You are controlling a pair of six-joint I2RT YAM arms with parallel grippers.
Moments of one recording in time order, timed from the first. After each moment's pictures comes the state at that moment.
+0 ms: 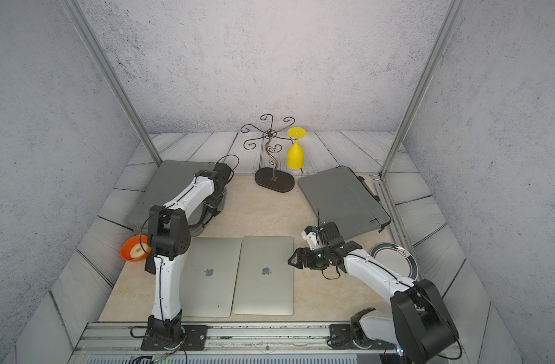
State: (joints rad) left arm -0.27 2.25 2.00 -1.08 -0.64 0.13; right arm 0.43 1.25 0.67 -0.44 -0.56 0.42
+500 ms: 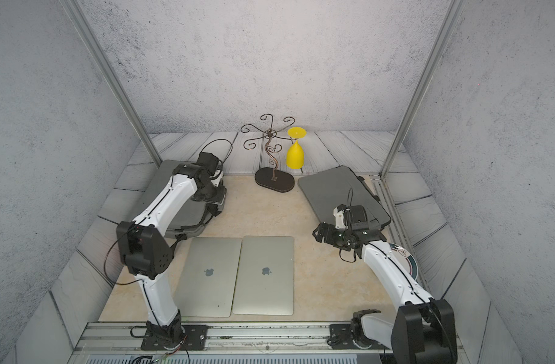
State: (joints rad) left arm -0.28 1.87 1.83 -1.09 0.01 -0.08; right arm 0.14 1.19 0.85 -0.60 -0.30 0.42
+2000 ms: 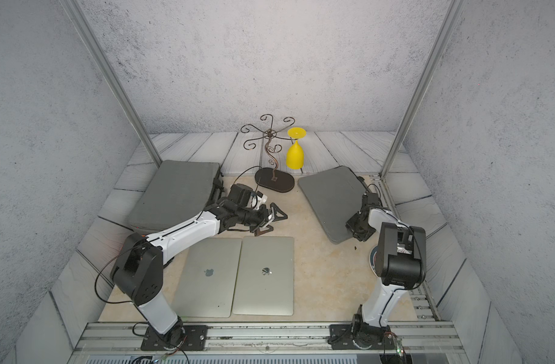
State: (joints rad) left arm -0.61 1.73 1.28 -0.26 0.64 -0.96; right arm -0.14 1.80 1.13 -0.57 -0.16 0.69
